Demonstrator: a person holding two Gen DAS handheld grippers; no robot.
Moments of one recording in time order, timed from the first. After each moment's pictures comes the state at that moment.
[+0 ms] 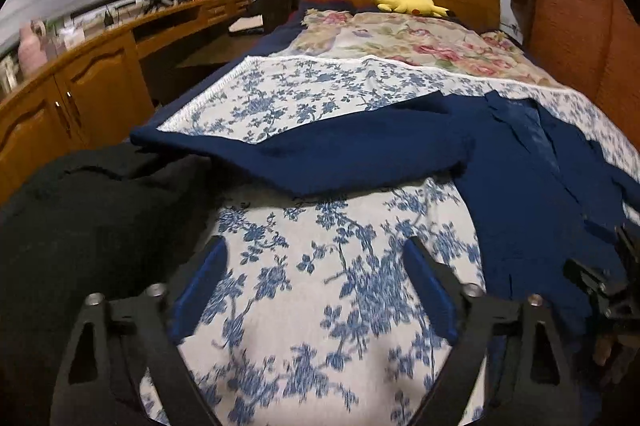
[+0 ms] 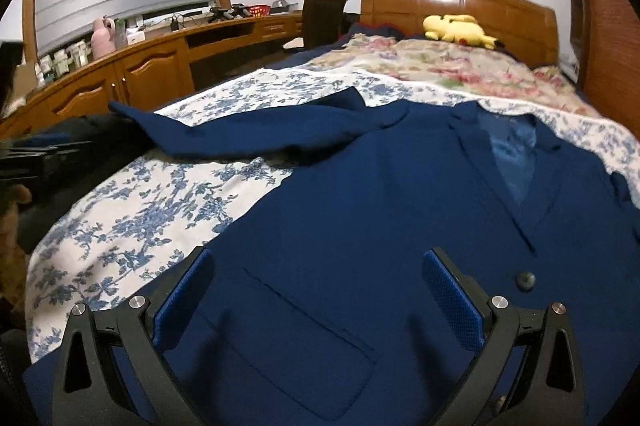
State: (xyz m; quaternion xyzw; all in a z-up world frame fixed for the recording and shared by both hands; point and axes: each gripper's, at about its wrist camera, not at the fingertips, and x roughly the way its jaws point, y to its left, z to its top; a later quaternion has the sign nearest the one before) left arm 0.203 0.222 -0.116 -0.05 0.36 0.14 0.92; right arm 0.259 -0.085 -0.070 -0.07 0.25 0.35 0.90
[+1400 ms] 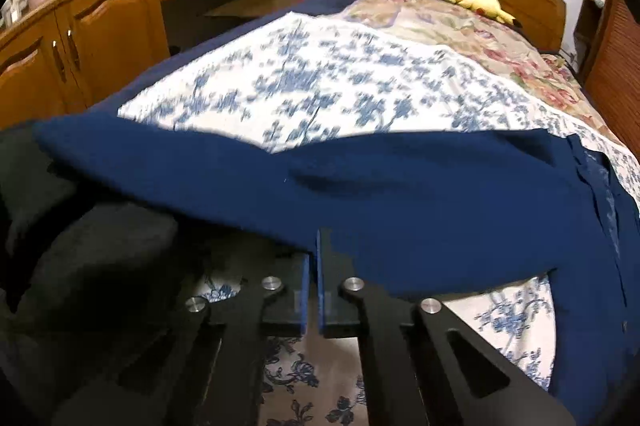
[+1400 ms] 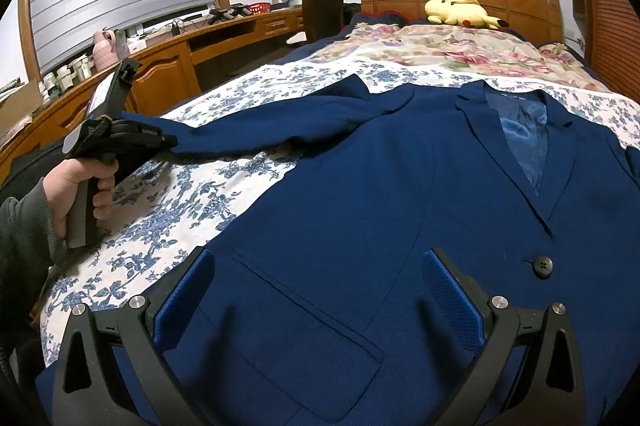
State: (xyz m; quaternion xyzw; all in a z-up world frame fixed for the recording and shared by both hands) left arm 0.312 0.295 -0.160 -0.13 0.39 0.20 0.89; right arm 0.277 -0.069 -0.071 -0.05 0.27 0.35 0.89
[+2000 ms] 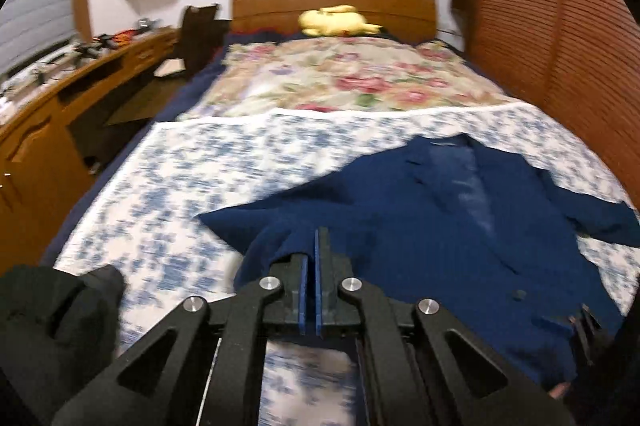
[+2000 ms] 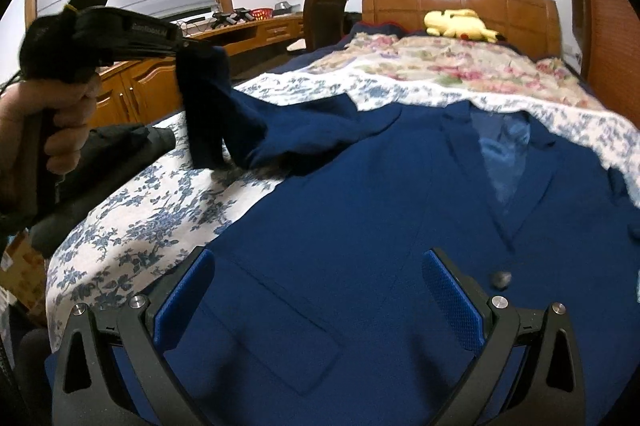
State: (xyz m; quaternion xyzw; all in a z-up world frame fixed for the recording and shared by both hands) left arm 0.311 0.124 -0.033 -0.02 0.34 0.03 0.94; right arm 0.268 -0.092 -0.050 -0.08 0.24 0.35 0.90
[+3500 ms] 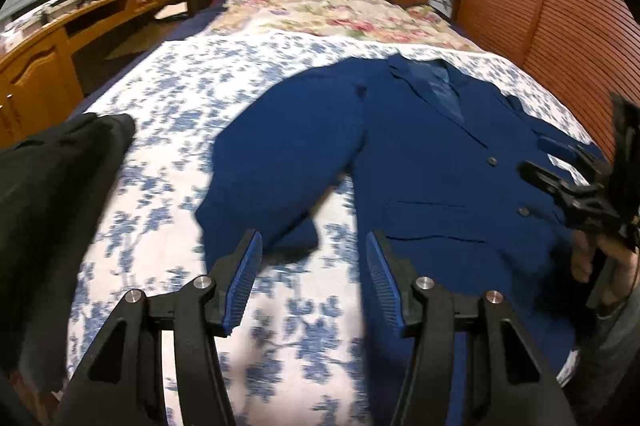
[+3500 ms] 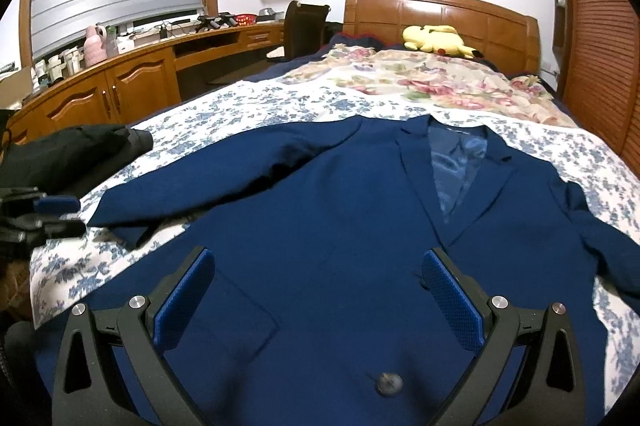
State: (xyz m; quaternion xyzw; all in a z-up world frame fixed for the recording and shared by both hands) left arm 0.161 0.142 -0.108 -0.06 0.39 0.02 0.92; right arm 0.248 -0.126 -0.042 -0.10 0.23 0.31 0.92
